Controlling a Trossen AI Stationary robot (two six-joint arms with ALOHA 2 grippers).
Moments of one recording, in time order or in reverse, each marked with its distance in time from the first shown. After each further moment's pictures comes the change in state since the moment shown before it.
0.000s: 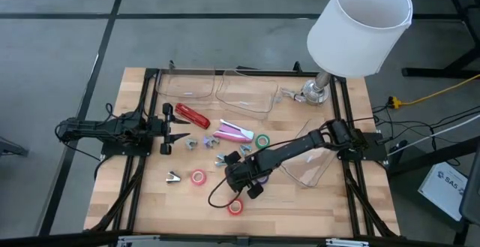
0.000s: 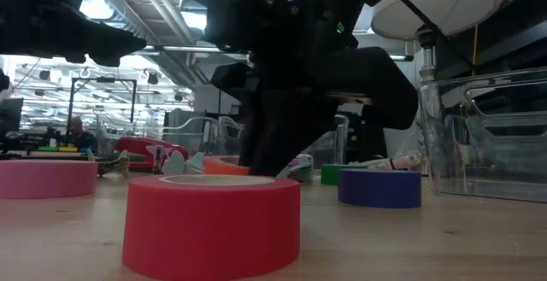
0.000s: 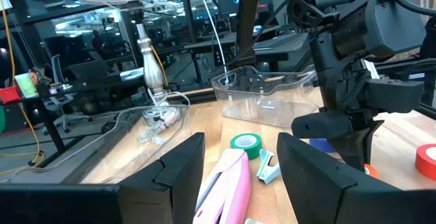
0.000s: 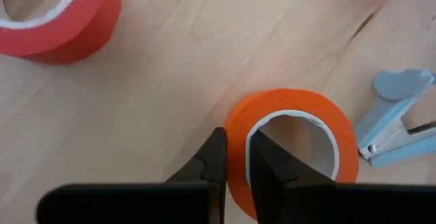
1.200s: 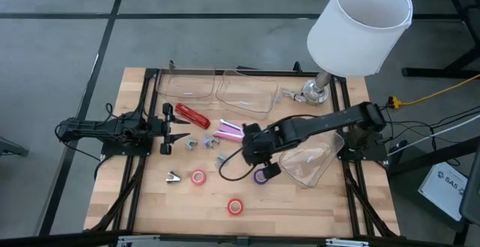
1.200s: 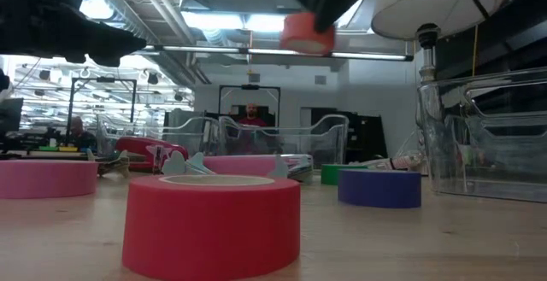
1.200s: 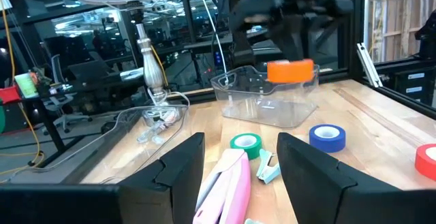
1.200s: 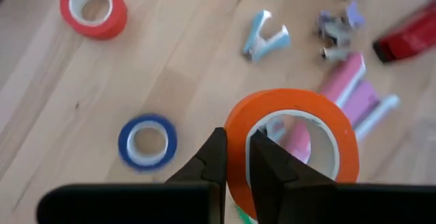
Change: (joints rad) left arm 0.000 0.000 0.000 0.000 0.000 0.000; right arm -0.076 -0.387 0.039 -0.408 -0.016 0.129
